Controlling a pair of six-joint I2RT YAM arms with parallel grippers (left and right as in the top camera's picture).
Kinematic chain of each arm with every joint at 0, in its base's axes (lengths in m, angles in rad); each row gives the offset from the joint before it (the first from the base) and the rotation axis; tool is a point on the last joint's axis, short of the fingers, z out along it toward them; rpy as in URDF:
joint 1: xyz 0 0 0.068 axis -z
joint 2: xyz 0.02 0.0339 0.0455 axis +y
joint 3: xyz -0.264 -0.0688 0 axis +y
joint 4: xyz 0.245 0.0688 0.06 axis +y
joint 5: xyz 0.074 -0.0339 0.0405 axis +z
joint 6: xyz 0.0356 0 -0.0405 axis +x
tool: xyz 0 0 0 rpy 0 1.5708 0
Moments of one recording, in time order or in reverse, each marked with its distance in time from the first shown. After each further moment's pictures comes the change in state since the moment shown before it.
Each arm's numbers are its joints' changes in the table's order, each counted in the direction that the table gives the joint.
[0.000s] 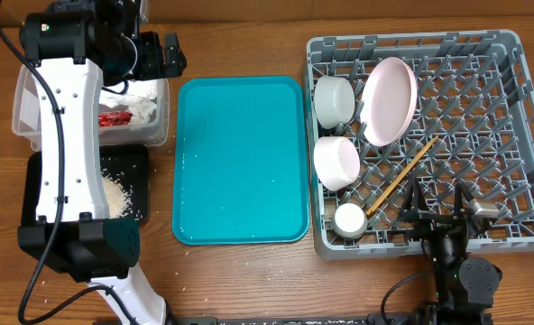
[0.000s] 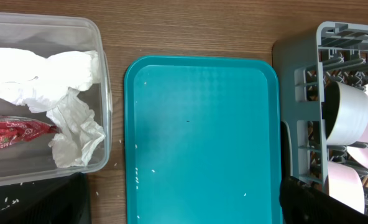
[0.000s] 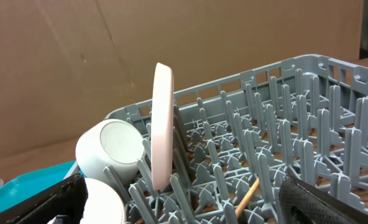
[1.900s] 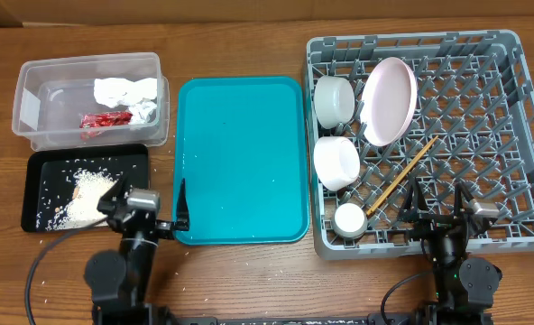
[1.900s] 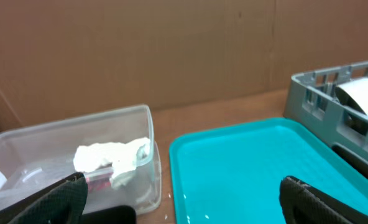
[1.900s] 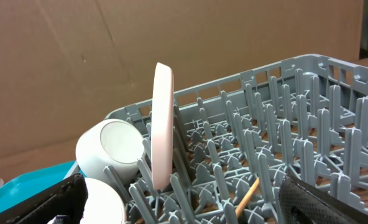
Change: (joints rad) left arm -0.062 -1.697 2.036 -1.368 0.052 0.202; right arm 0.000 -0.001 0.000 0.001 0.000 0.000
